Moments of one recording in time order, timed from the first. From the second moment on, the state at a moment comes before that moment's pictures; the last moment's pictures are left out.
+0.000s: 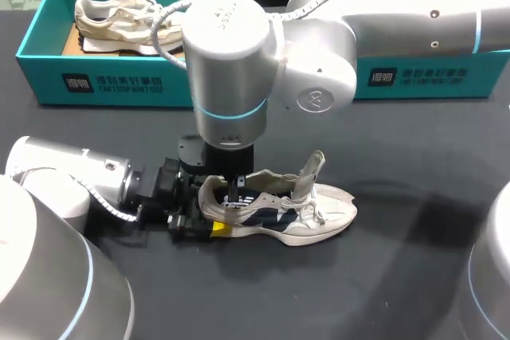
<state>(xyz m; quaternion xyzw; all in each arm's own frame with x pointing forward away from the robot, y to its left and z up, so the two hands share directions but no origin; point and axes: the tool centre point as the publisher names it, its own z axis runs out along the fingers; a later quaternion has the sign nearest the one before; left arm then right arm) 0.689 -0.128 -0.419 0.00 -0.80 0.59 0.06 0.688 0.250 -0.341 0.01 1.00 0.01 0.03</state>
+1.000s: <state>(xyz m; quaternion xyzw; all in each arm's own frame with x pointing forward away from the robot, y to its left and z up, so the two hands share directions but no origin) 0.689 -0.128 -0.419 0.00 -0.80 0.59 0.06 0.690 0.225 -0.380 0.05 1.00 0.00 0.02</state>
